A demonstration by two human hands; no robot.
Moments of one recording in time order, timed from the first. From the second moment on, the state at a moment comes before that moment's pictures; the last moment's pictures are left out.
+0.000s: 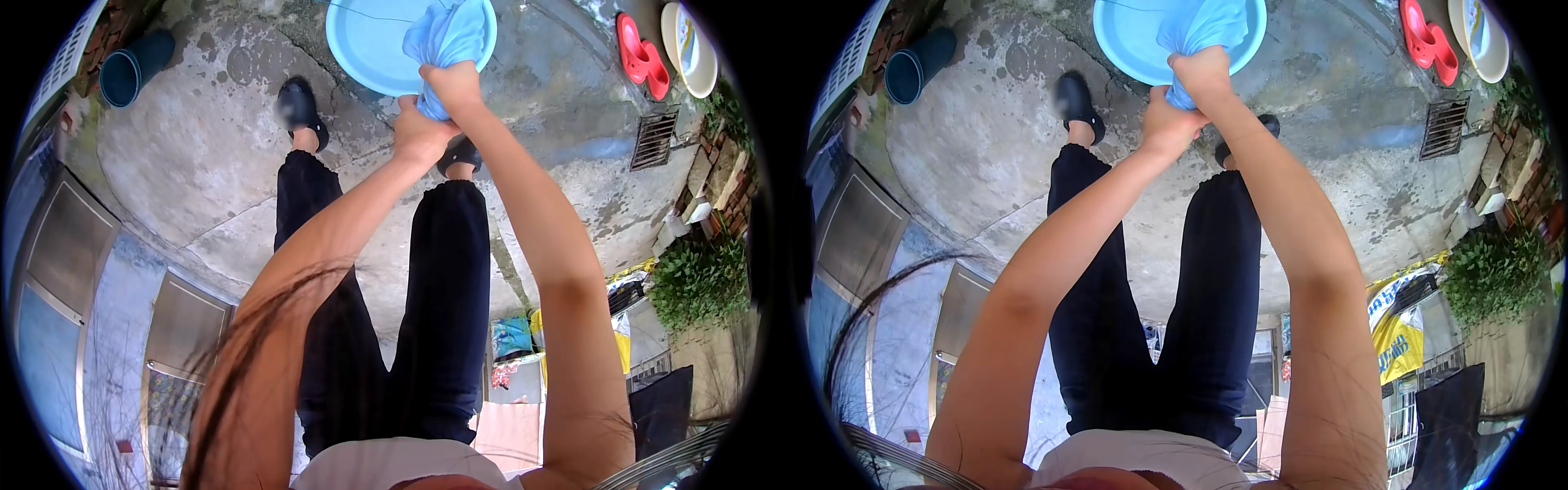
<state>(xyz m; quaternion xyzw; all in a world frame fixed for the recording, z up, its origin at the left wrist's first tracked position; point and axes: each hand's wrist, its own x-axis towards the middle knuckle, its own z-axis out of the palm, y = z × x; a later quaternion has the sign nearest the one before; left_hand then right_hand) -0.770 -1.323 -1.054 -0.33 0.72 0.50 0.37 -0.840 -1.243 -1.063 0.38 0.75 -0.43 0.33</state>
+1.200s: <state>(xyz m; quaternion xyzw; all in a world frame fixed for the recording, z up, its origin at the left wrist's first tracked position) -0.785 -1.307 -0.955 -0.30 -0.48 0.76 0.31 -0.783 -1.230 -1.064 0.57 0.07 -0.82 0.01</state>
